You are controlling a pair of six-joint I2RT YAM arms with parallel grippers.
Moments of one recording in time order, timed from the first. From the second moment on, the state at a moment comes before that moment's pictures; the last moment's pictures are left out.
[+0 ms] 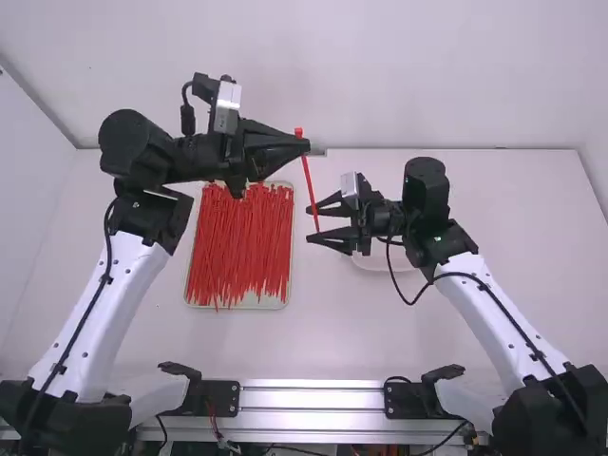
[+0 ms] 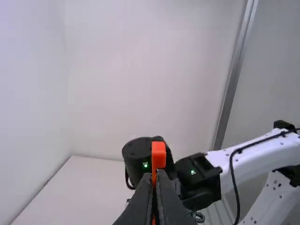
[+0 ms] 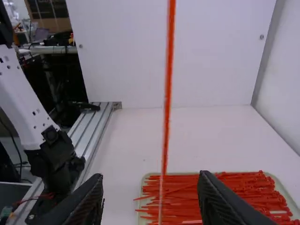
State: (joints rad) left arm -0.22 1.28 1.38 0.33 1.22 -0.48; right arm 0.33 1.28 0.97 0.01 -1.29 -0.28
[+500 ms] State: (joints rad) left arm -0.22 1.28 1.39 0.29 1.21 -0.50; right arm 0.33 1.28 0.97 -0.04 -1.29 -0.30
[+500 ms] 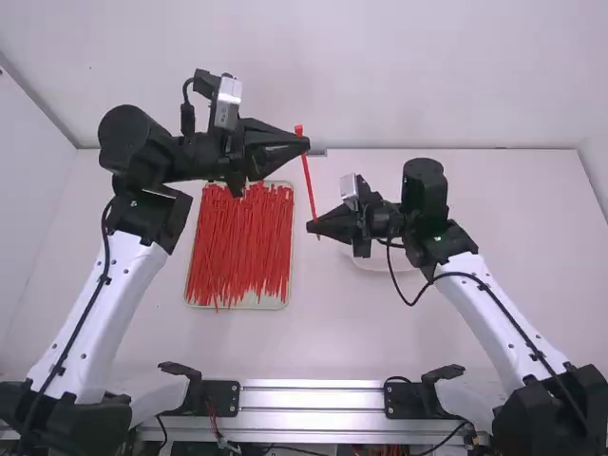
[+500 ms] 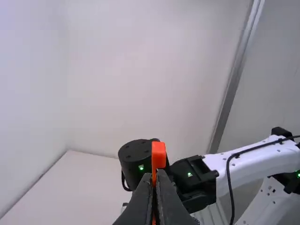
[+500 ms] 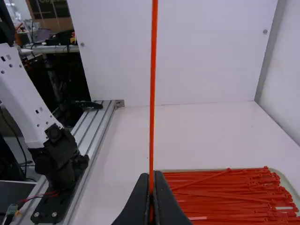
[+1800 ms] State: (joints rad) left arm -0.10 1.28 1.39 -0.27 1.00 0.04; right arm 0.09 1.28 0.97 0.19 -0.77 0.14
